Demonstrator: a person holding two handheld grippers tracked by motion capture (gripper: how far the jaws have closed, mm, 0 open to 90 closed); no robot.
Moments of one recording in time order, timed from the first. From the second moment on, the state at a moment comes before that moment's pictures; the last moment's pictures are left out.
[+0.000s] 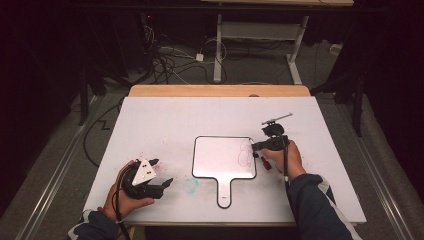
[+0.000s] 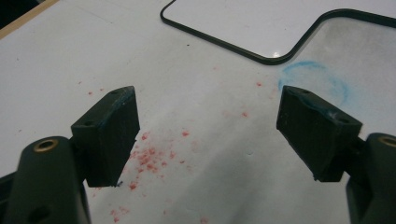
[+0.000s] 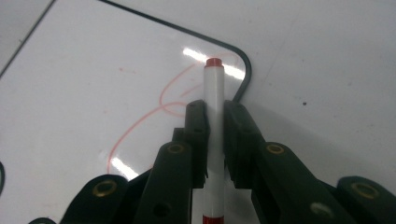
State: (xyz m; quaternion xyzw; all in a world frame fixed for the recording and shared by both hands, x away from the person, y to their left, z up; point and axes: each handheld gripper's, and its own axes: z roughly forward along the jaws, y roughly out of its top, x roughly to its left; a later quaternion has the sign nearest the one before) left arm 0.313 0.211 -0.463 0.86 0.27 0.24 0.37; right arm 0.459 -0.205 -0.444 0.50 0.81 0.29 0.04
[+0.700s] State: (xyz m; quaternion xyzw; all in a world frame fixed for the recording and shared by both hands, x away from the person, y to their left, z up) left arm 0.331 0.171 -0.435 0.82 0.28 0.17 0.47; right arm 0.405 -0.194 -0.401 0.42 0.78 0.46 0.12
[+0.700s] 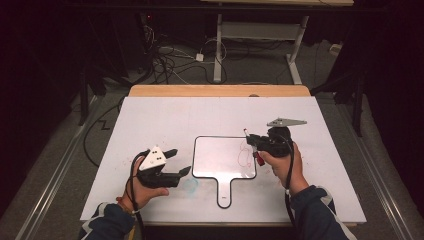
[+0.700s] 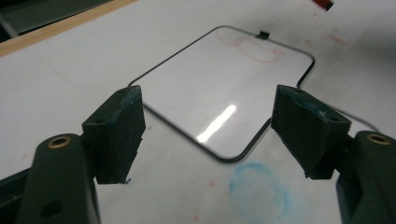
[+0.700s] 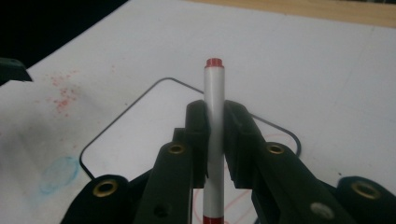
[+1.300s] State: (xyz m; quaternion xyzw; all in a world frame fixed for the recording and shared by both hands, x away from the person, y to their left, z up) left arm 0.352 0.080 -0.419 0.81 0.24 0.11 0.53; right arm 0.375 -0.167 -0.394 0.36 0.76 0.52 0.14
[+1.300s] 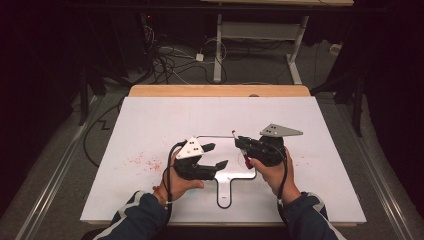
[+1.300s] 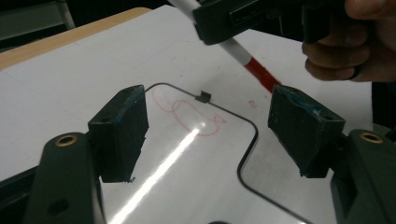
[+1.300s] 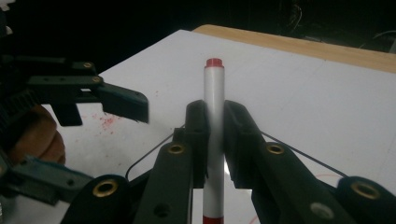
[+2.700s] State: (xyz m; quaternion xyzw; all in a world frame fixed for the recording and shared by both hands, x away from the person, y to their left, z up) left arm 0.369 0.037 -0.425 0.80 0.25 0.08 0.54; right arm 0.356 -0.172 -0.395 0.32 0.75 0.55 0.18
